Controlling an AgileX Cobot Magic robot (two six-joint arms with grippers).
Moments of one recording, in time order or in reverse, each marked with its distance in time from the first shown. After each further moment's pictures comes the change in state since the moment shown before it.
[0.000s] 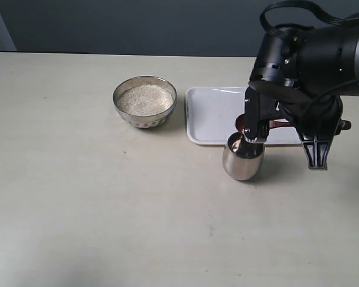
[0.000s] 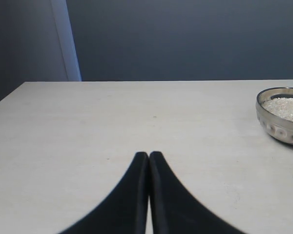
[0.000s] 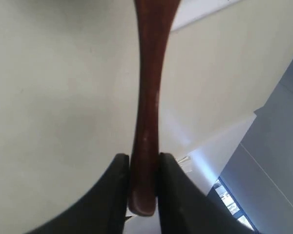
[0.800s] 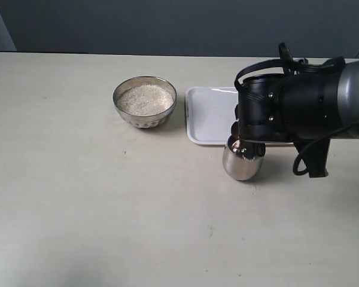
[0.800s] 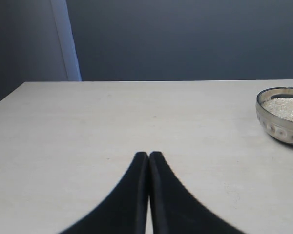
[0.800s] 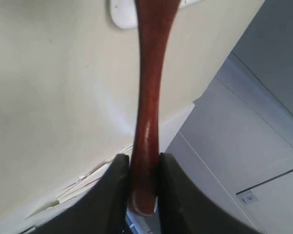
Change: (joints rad) left arm 0.000 0.000 0.000 0.000 0.000 0.000; right arm 0.120 0.000 0.124 -0.247 -0.002 0.176
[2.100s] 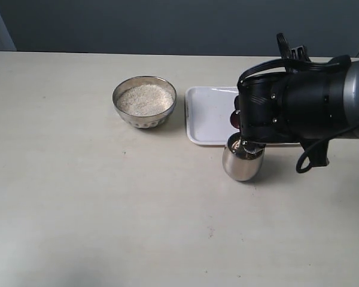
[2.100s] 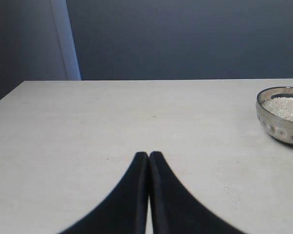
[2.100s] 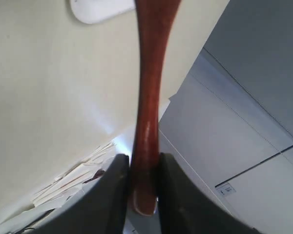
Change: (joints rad) left arm 0.000 0.000 0.000 0.000 0.000 0.000; right arm 0.006 -0.018 0.002 -0.089 -0.002 0.025
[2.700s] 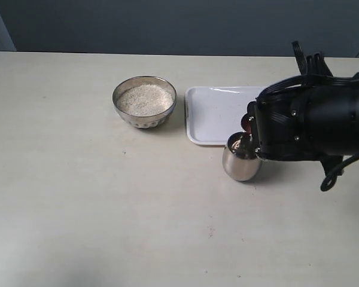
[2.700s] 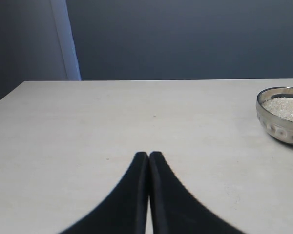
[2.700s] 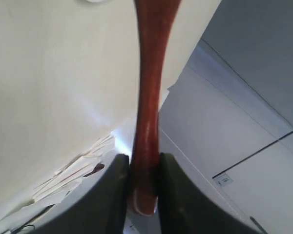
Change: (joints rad) left arm 0.000 0.000 0.000 0.000 0.000 0.000; right arm 0.012 -0.061 0.099 -0.044 0.002 0.076
